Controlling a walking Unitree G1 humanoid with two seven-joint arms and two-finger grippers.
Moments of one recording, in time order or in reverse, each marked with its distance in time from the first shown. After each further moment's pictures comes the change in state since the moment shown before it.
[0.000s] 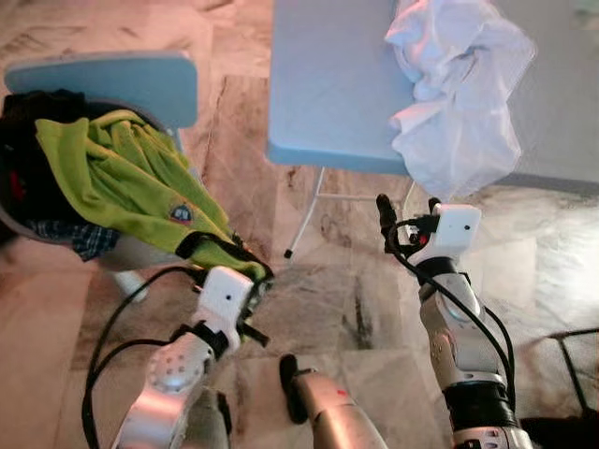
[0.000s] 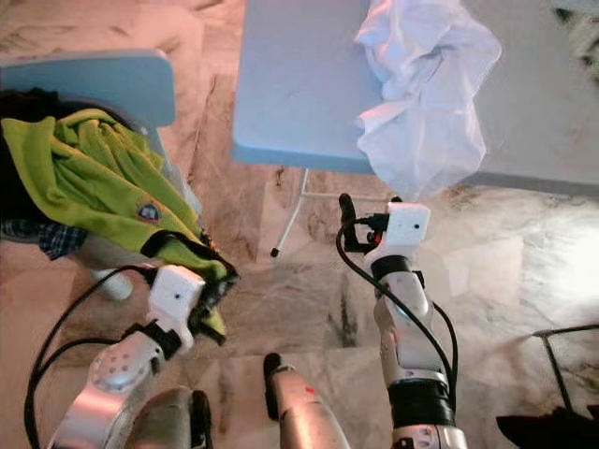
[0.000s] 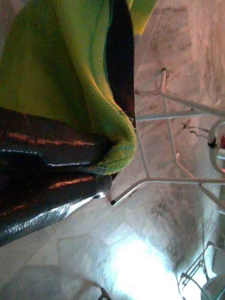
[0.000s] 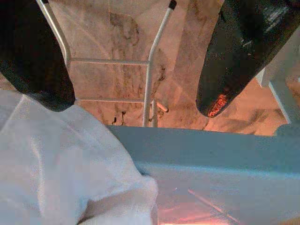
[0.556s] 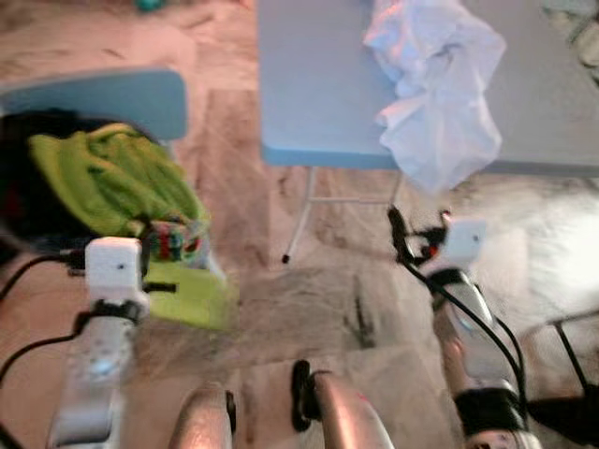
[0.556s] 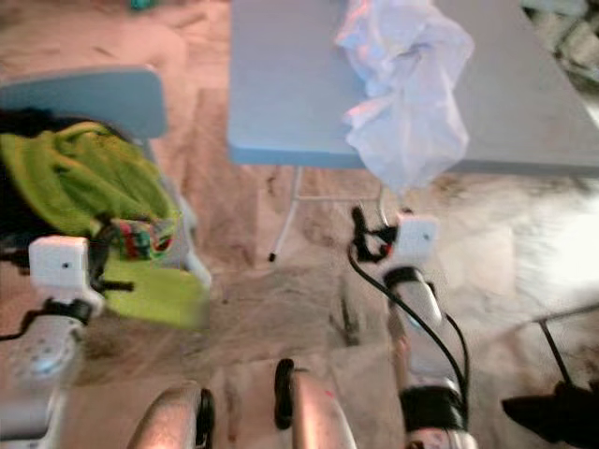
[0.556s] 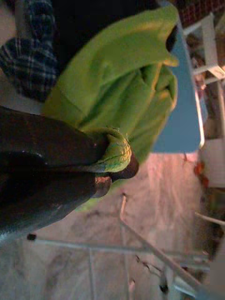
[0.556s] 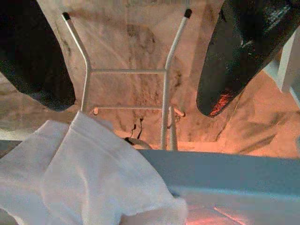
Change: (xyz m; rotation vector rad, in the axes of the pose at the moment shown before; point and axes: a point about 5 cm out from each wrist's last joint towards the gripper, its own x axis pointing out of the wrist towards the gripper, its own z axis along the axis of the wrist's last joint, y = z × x) left arm -0.038 0.091 0.024 0.094 -0.156 0.561; right arm -0.011 -0.022 -0.014 -0.043 0.041 -0.031
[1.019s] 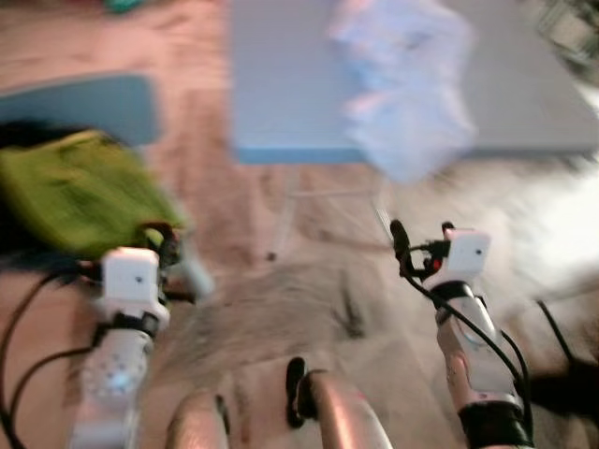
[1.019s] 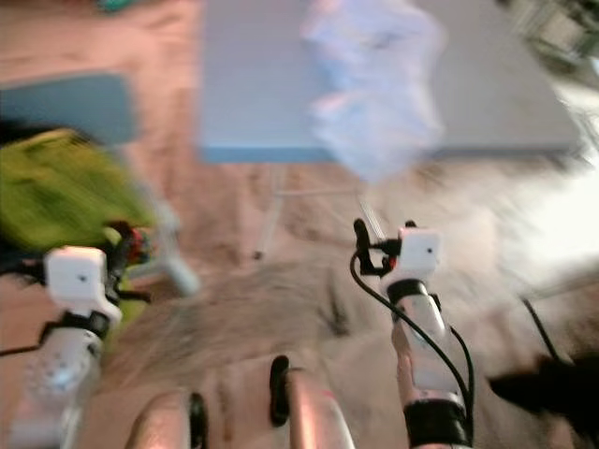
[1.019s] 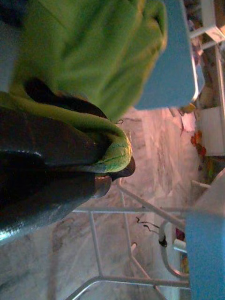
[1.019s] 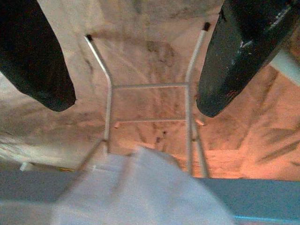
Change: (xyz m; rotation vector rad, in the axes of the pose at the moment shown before) left arm -0.010 -0.014 -0.001 -0.031 -0.005 -0.016; right arm -0.009 -0.001 -0.009 -0.016 0.024 0.012
